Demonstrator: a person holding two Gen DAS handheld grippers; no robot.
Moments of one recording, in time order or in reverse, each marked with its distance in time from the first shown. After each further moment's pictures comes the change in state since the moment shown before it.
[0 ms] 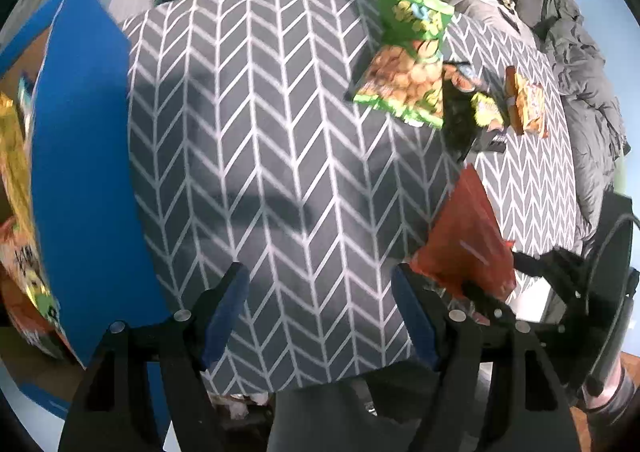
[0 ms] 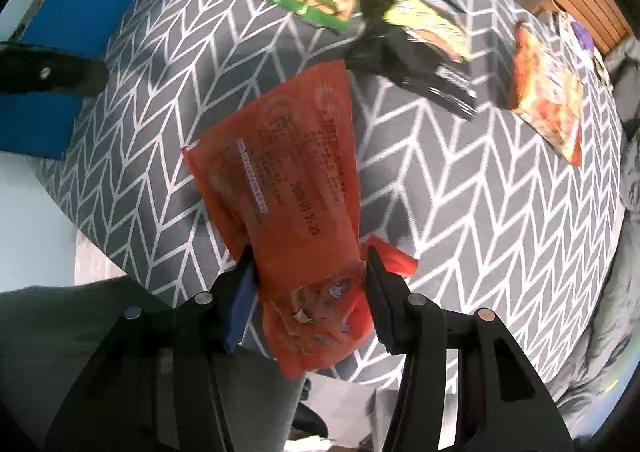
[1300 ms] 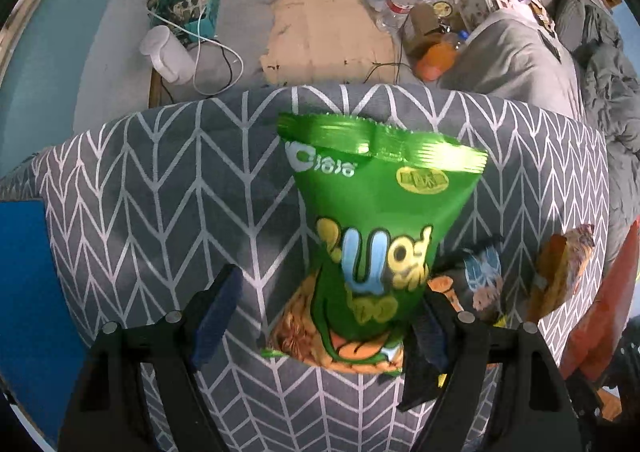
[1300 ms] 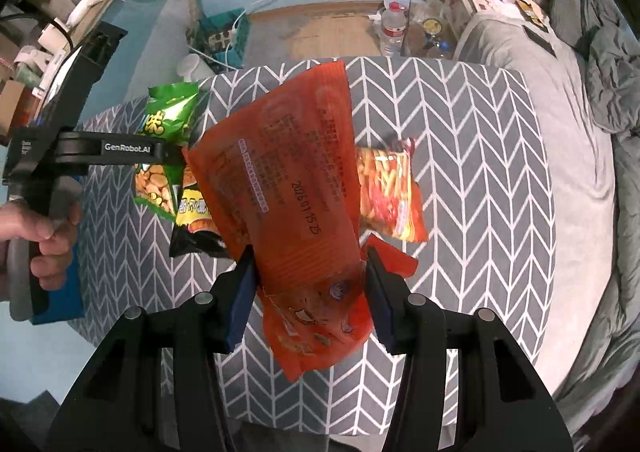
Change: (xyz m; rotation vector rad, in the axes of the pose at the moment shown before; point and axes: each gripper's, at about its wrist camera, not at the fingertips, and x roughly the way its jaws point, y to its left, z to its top) left arm 0.077 -0.070 0.177 -0.063 -0.002 0.103; right arm -0.074 -0.166 0.063 0.335 -0.167 0.045
